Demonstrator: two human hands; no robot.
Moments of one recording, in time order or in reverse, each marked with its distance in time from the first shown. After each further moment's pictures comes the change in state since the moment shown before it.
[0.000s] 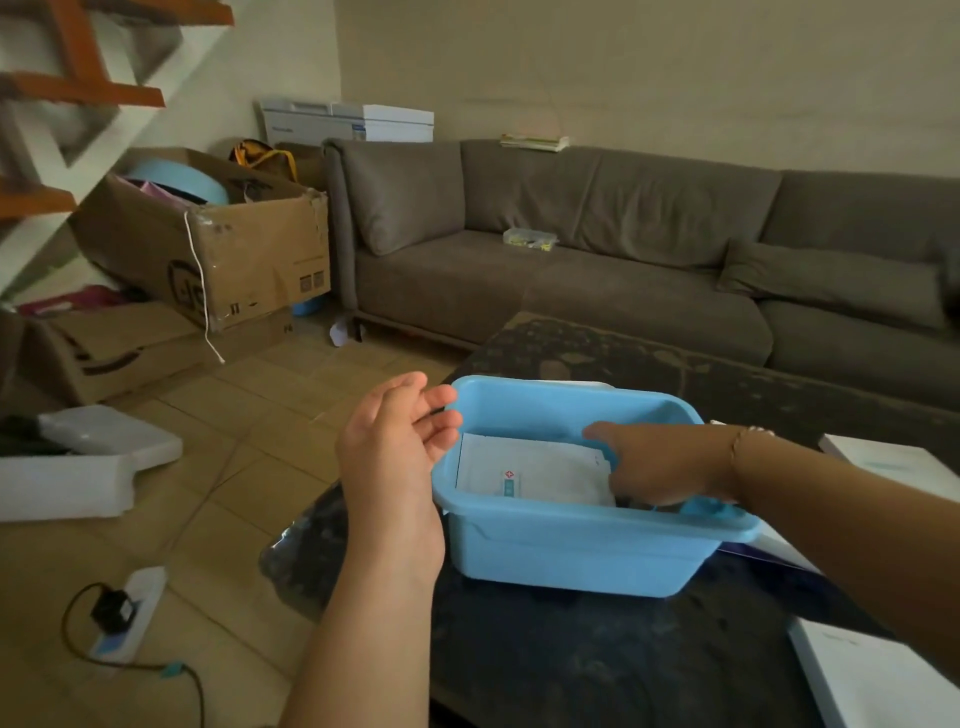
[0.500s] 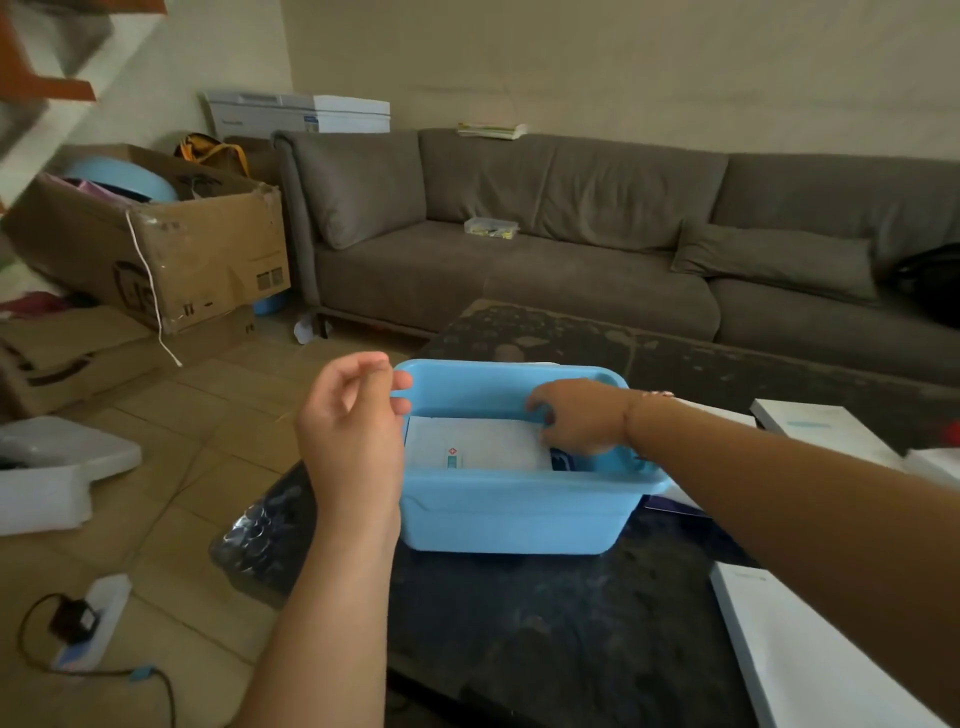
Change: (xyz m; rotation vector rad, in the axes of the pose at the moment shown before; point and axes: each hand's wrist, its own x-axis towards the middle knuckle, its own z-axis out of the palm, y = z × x) left_hand -0.018 -0.012 0.015 0.256 0.031 0.276; right_hand 0.010 0.009 0.000 -0.125 0.214 -0.106
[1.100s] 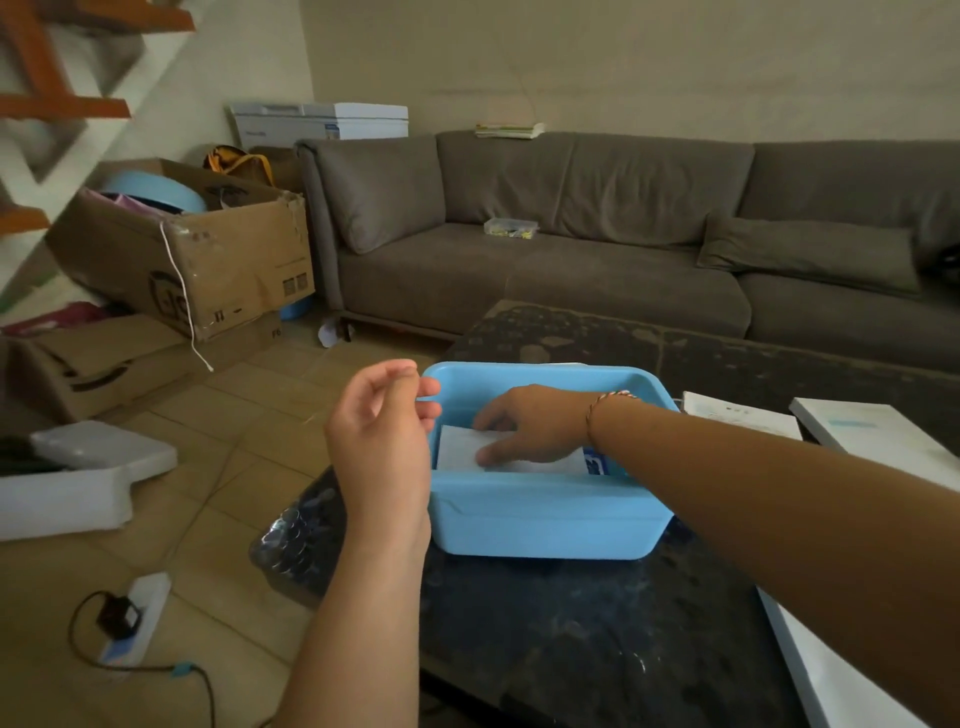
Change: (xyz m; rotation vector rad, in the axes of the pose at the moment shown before) left_hand 0.006 -0.002 -0.005 -0.057 -0.002 -0.047; right_hand 0.035 -0.044 0.013 -0.020 -0.064 -0.273
